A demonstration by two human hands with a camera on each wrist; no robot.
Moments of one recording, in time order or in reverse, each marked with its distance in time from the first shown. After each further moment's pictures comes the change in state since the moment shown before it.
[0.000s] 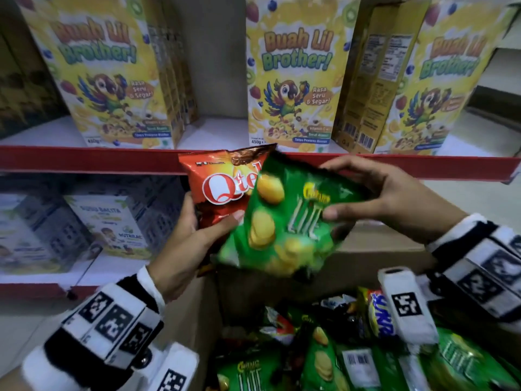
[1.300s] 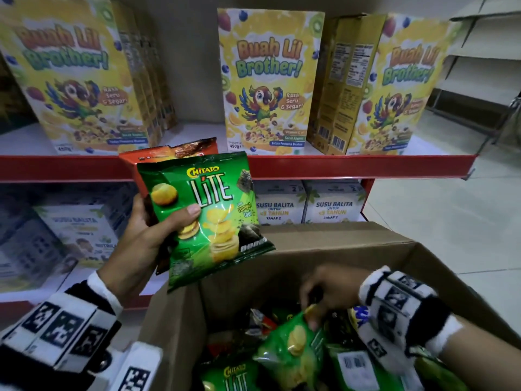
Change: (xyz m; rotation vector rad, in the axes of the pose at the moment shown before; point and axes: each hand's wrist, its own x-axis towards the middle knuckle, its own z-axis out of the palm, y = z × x) left_hand 0.013 -0.002 -0.035 -0.043 0.015 0.069; right_hand -0.026 0.126 0.028 -0.642 -0.509 0.396
